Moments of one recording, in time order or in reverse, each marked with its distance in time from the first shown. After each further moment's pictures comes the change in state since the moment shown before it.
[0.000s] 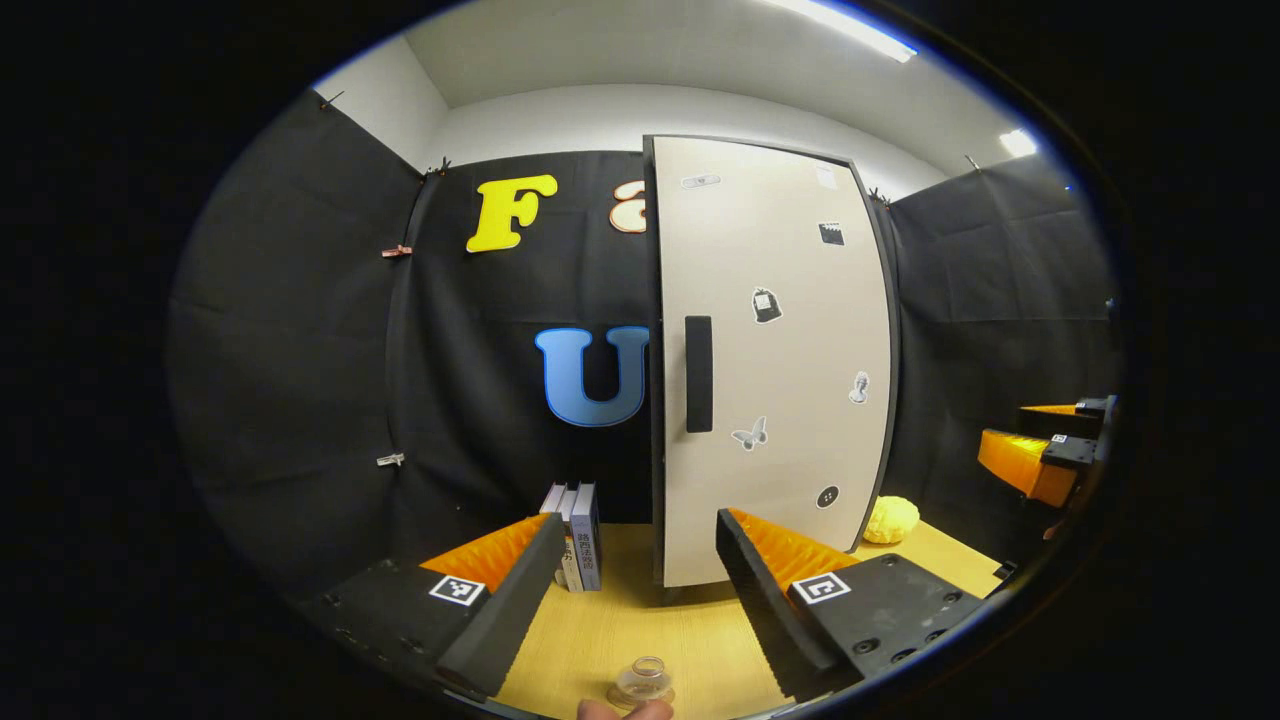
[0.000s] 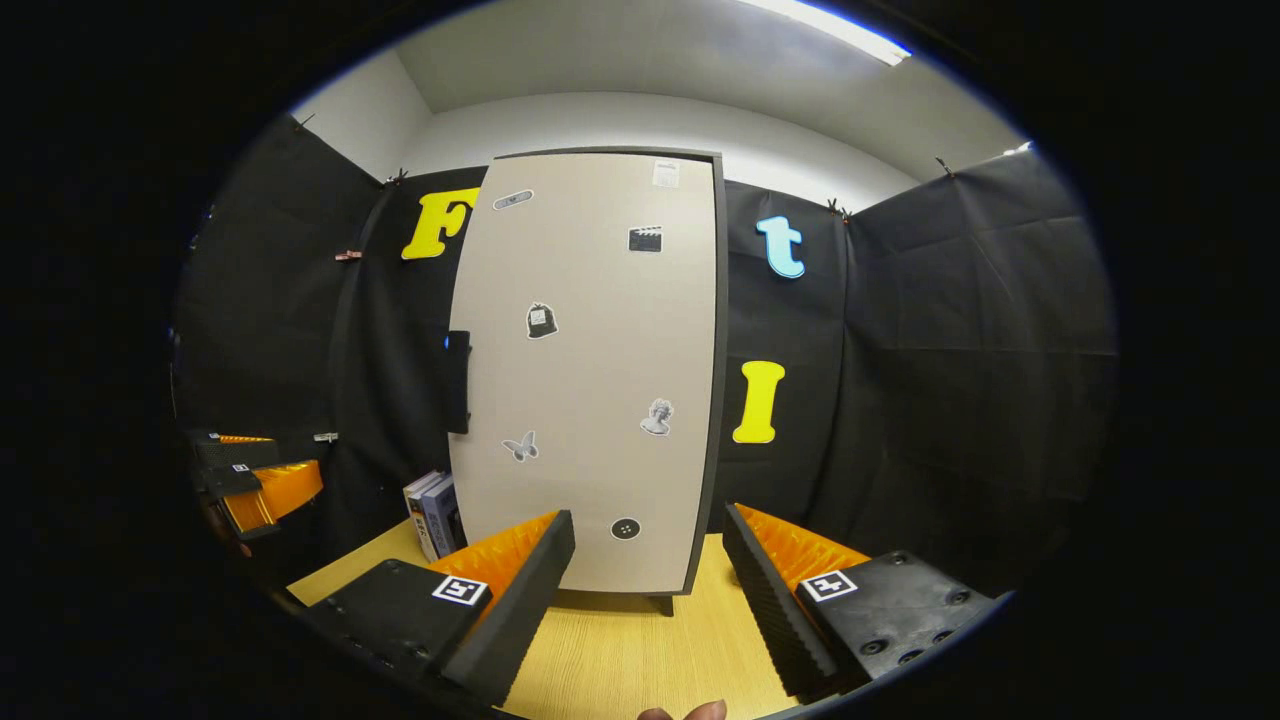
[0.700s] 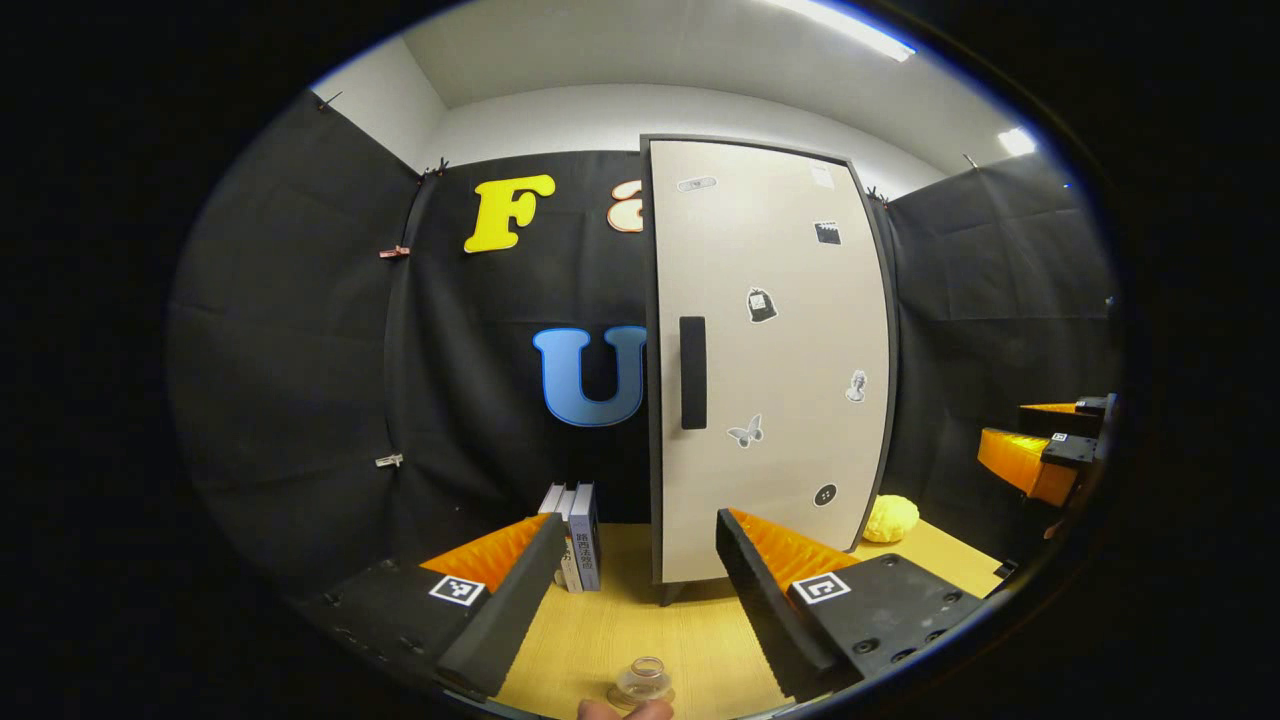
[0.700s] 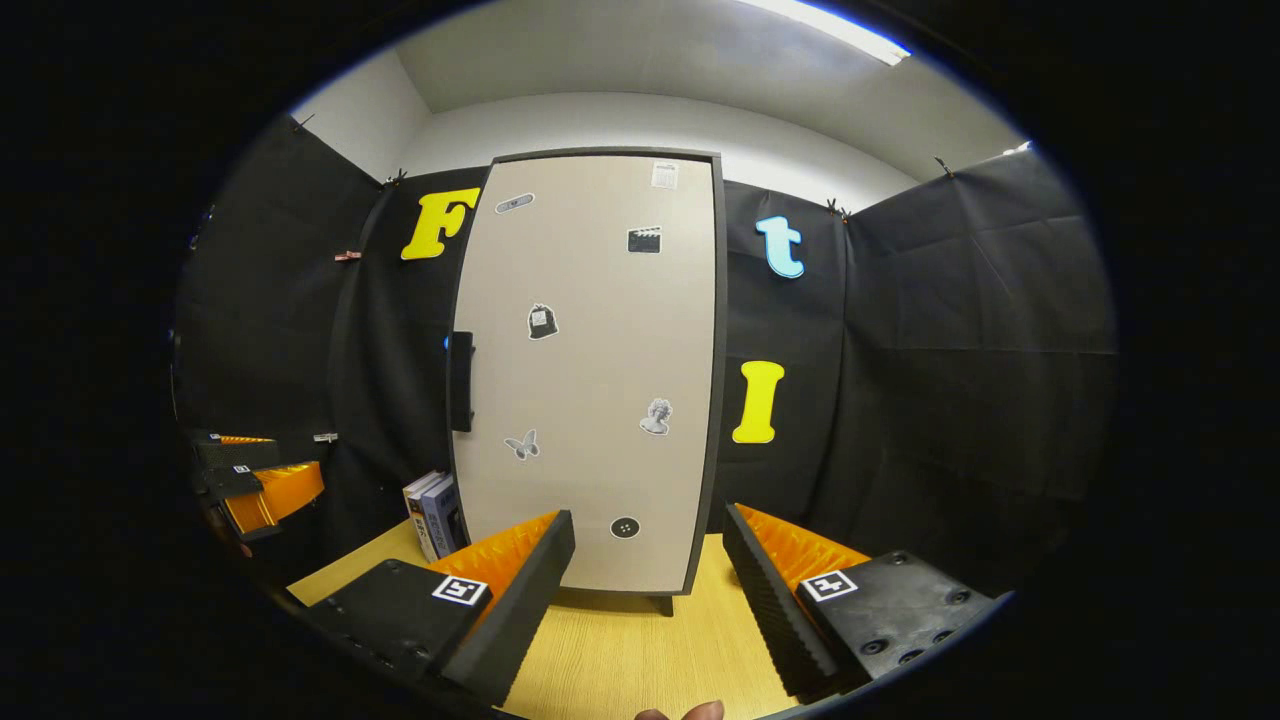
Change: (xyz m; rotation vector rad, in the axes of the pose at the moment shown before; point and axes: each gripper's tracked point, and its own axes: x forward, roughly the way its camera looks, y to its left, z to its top) left arm 0.000 0.000 -0.001 0.006 0.002 -0.005; right arm -0.005 -0.001 -0.002 0.002 0.002 -0.002
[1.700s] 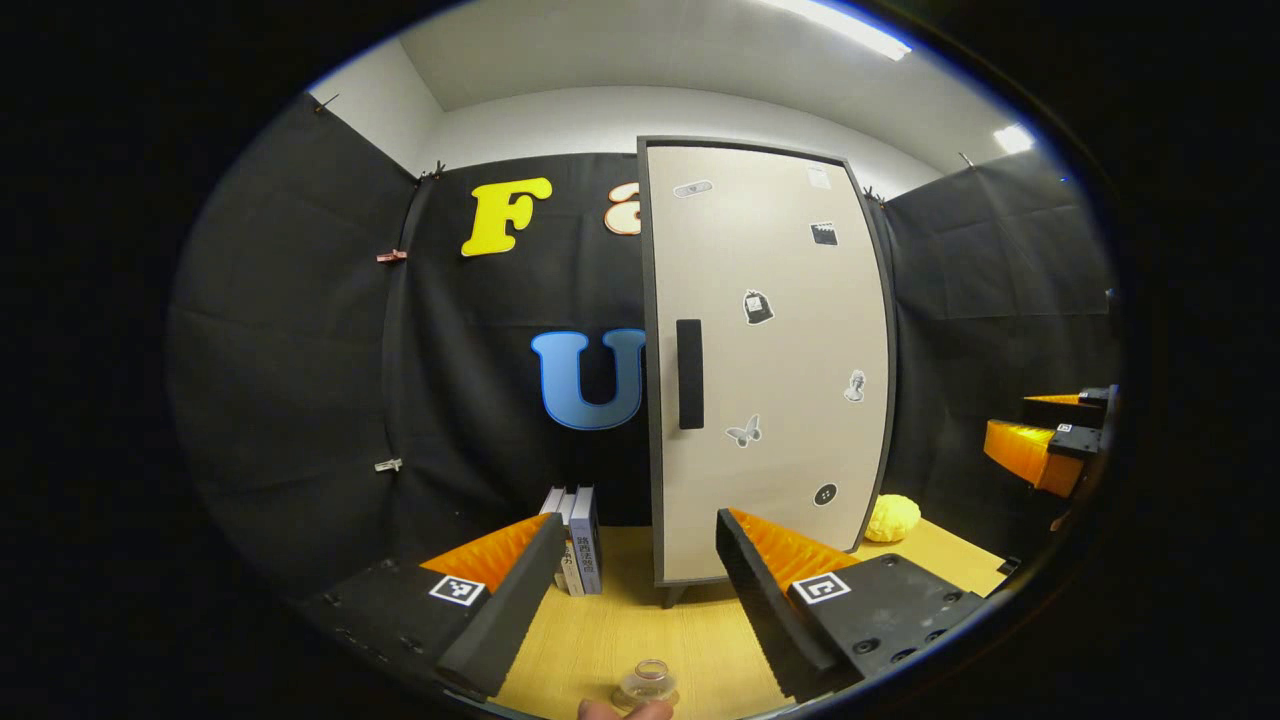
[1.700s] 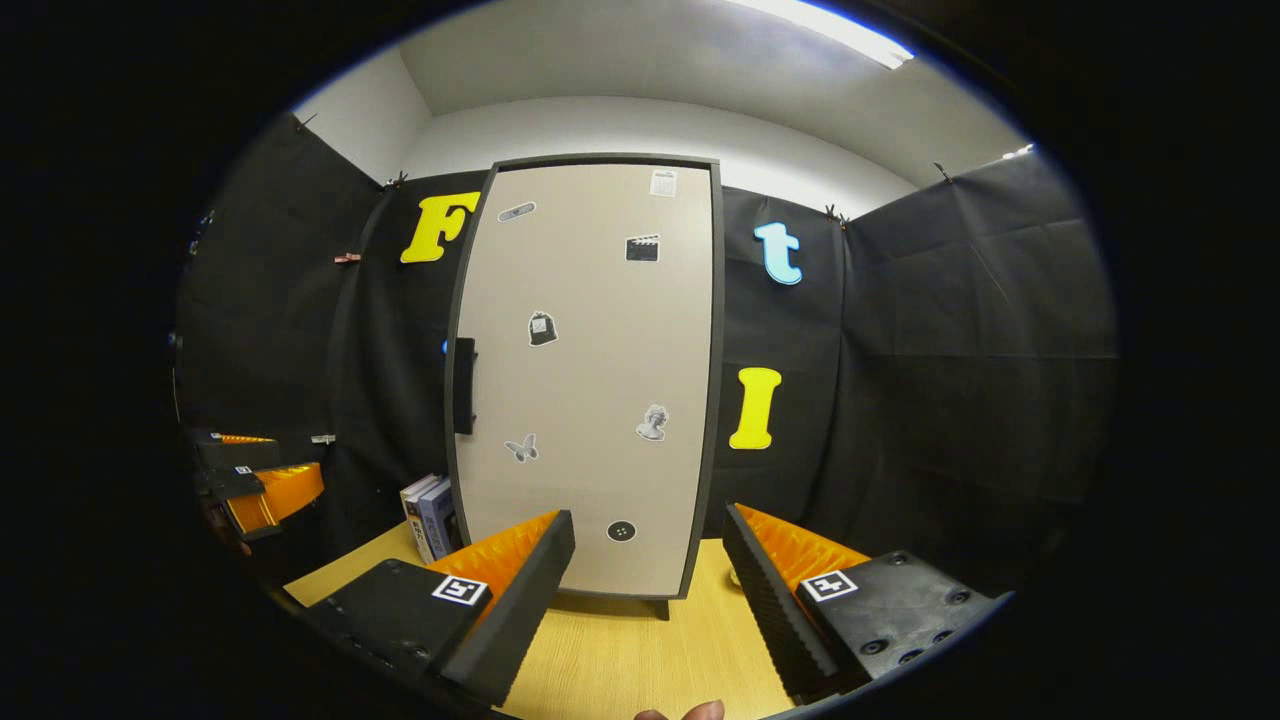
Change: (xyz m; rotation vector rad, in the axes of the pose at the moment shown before) left arm 0.001 -0.001 0.000 0.011 -0.010 -0.009; right arm 0.001 -0.003 0.003 0.007 -0.018 -0.007
